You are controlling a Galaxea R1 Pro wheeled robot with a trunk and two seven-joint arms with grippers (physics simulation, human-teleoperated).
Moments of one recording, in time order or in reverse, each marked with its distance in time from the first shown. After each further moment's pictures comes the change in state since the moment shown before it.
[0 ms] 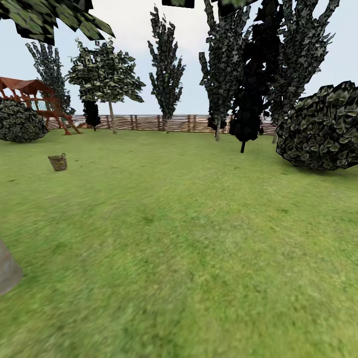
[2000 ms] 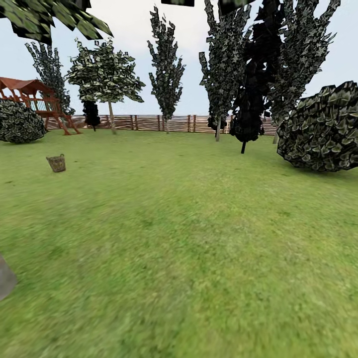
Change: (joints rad) left arm -0.002 -0.040 0.001 -0.003 0.003 0.003 -0.008; right arm -0.001 0.030 -0.001 0.000 -0.007 -0.006 0.001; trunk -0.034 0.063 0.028
